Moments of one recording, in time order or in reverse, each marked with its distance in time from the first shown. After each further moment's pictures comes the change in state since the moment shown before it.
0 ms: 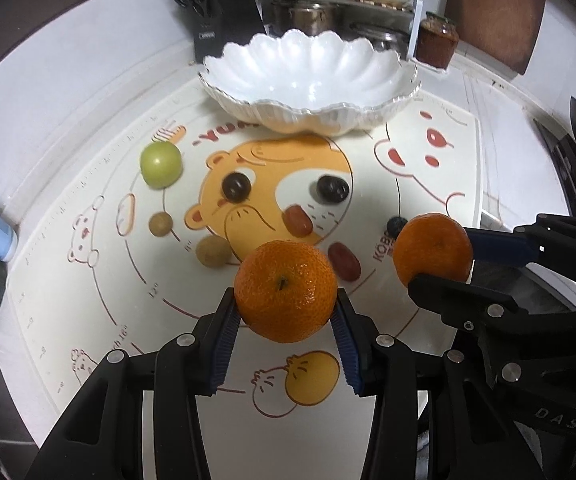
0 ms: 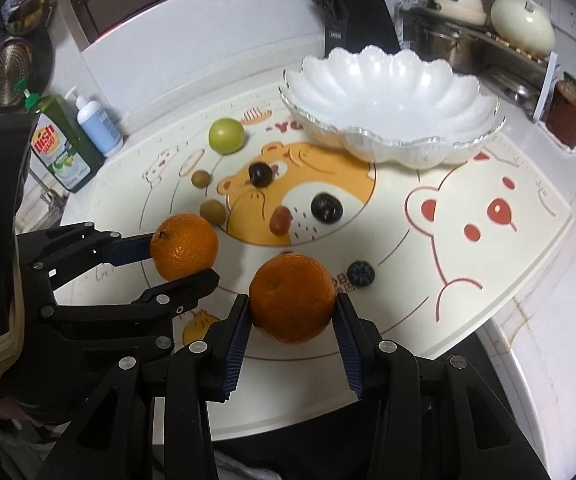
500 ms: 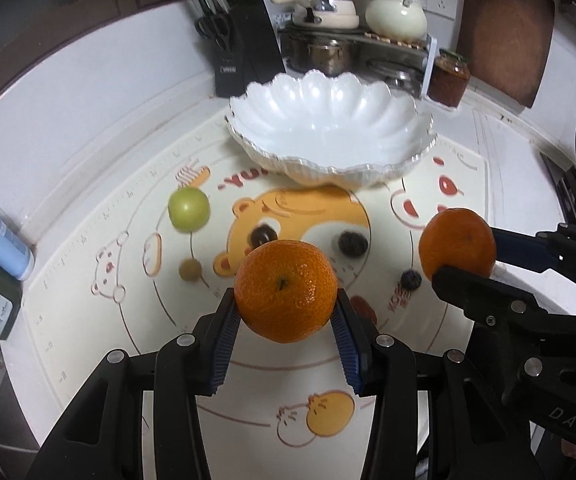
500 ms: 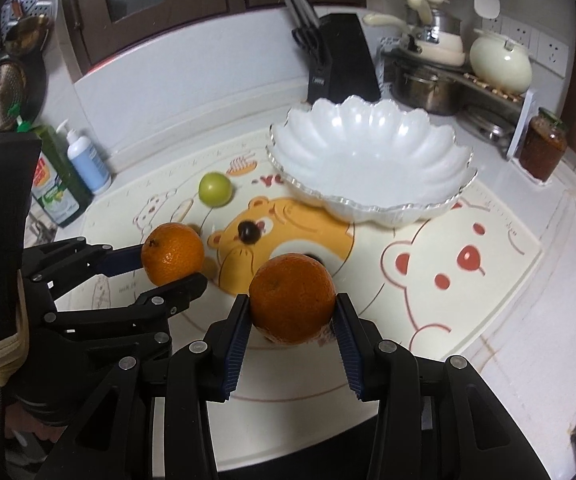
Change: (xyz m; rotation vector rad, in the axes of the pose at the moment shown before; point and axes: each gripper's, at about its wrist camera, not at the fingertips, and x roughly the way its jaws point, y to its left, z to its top) left arm -0.018 0.017 0.026 -0.032 -0.109 0.029; right arm -0.026 0.010 0.027 0.012 -0.125 -0.095
